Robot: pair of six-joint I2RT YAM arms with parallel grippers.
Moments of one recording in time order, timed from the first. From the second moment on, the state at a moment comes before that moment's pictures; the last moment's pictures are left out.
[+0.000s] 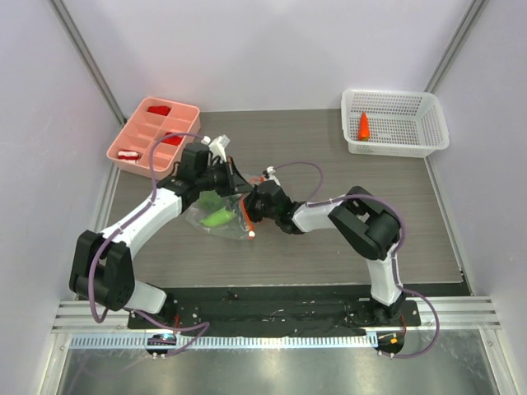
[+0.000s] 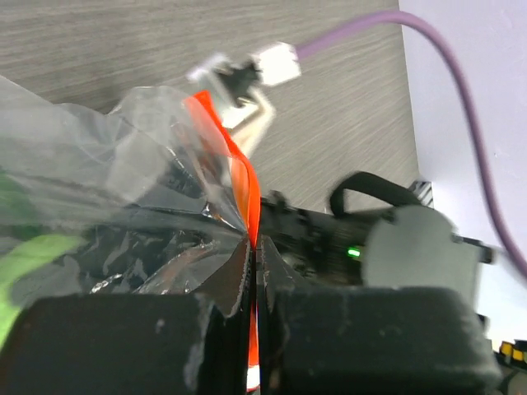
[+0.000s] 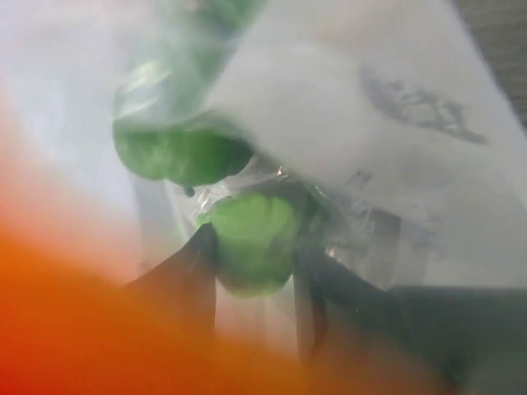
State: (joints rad) left arm -0.39 1.43 1.00 -0.16 0.52 -0.61; right arm 0.83 2.02 1.05 0.50 -0.08 1.17
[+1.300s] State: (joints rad) left arm -0.34 1.38 0.99 -0.16 0.48 -0.64; right arm 0.45 1.13 0.91 0.05 0.41 0.49
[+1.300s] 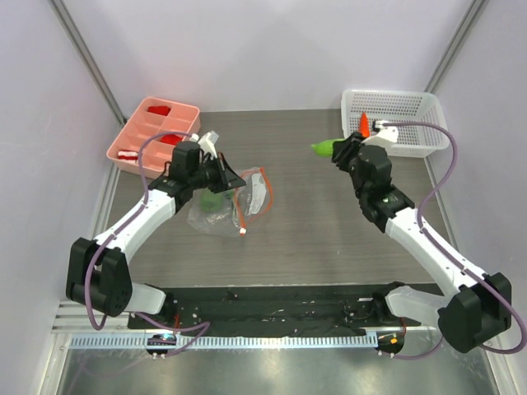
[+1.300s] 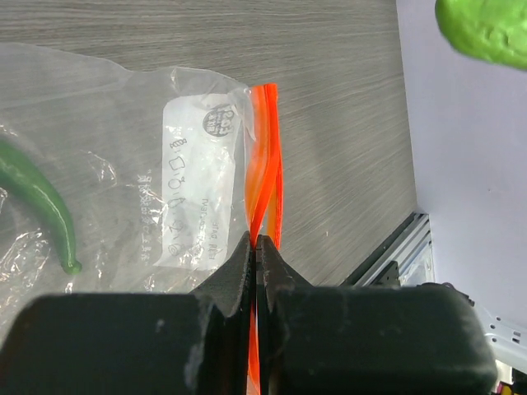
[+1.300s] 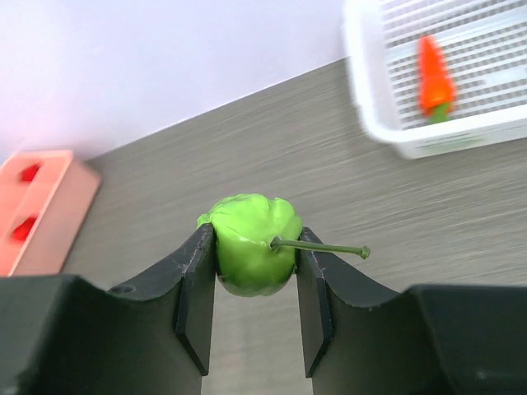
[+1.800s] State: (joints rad) left arm -0.34 1.38 0.99 -0.16 0.47 -0.64; right arm -0.02 1.60 1.14 0.15 0.26 0.49
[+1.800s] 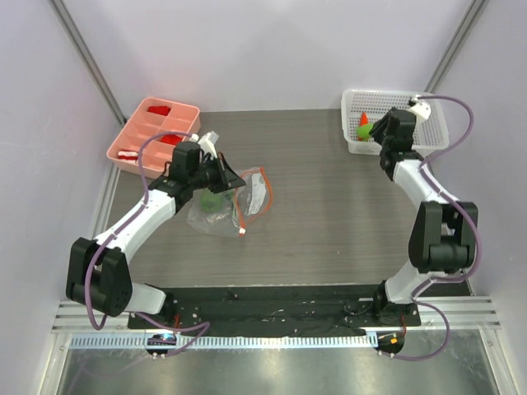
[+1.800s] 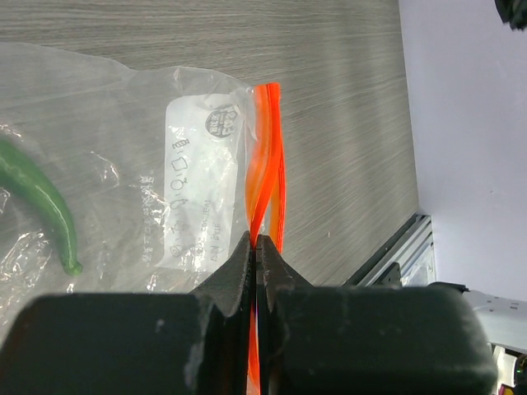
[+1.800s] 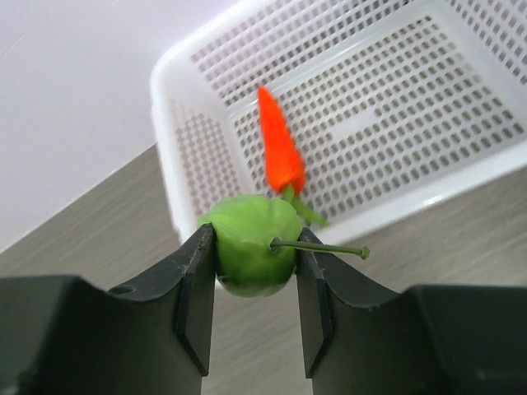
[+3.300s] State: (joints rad) left arm -0.34 1.38 0.99 -0.13 0.52 -0.64; right arm 0.74 1.40 1.05 -0.09 0.03 0.50
